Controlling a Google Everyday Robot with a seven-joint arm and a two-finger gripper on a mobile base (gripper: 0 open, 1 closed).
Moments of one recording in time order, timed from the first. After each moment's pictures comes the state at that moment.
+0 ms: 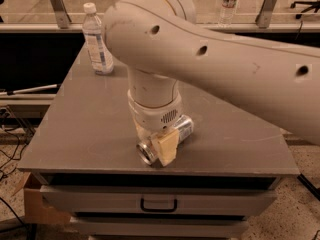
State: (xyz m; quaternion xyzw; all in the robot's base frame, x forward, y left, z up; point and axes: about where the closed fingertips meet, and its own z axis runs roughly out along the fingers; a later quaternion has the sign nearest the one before) arm 0.426 0.006 0.836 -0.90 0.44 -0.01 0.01
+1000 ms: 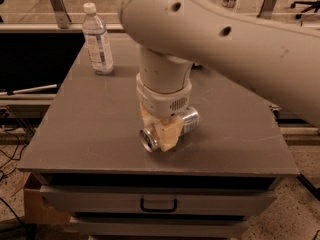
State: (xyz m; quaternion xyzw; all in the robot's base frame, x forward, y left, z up) arm 0.438 0.001 0.859 -0.89 0.46 -0.01 0.04
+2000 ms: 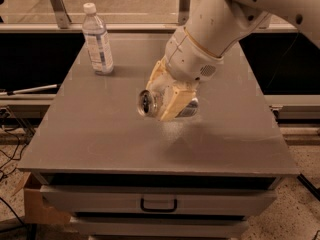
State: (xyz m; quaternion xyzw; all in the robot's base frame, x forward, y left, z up) arm 0.465 0.000 0.924 -0.82 0.50 0.13 0.23
